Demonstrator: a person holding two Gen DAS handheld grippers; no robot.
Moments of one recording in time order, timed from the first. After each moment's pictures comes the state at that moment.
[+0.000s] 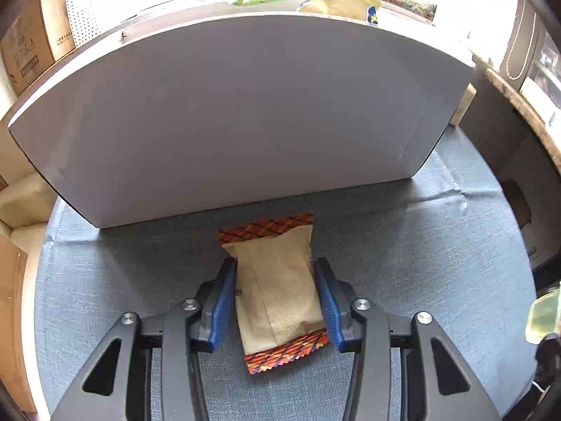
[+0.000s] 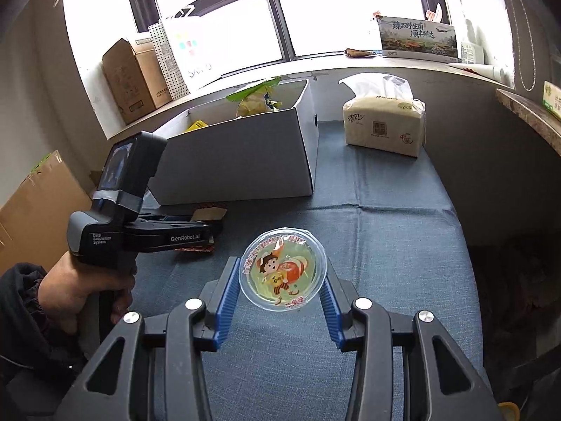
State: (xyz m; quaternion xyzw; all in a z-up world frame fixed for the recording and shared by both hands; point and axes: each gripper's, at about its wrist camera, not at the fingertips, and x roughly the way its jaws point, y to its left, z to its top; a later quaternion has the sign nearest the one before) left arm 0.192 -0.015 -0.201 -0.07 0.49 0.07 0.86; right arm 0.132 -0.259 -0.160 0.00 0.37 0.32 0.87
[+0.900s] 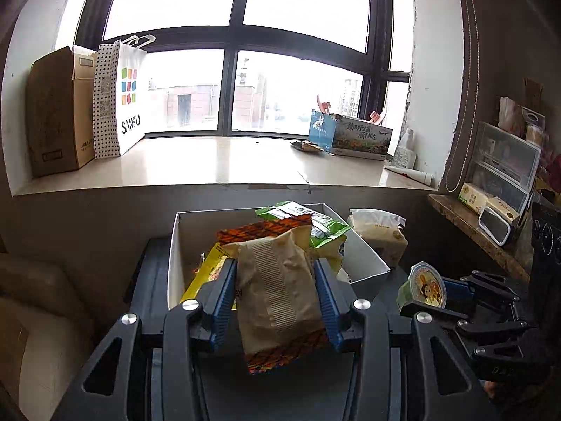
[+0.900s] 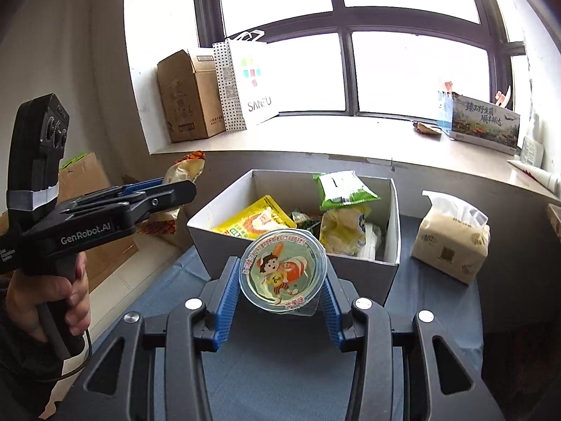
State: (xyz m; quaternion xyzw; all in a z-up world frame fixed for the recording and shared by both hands) left arm 0.136 0.058 -0.014 -0.07 0.26 0.02 0.96; right arm 0.162 -0.152 -0.058 -0.06 0.27 0.40 0.87
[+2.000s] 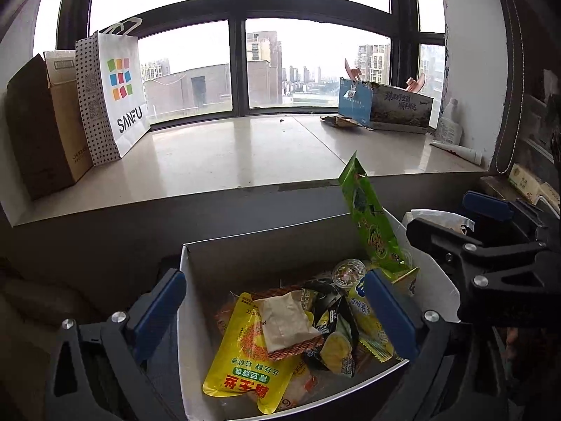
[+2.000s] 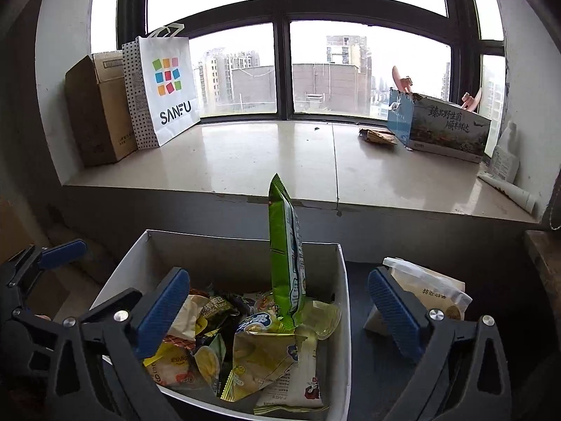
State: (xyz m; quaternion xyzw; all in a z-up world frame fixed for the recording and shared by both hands) left arm 0.263 0.083 -0.033 -0.02 0.32 0.07 0.95; right arm 0.307 -0.088 -0.031 -0.07 0.29 0.26 0.92
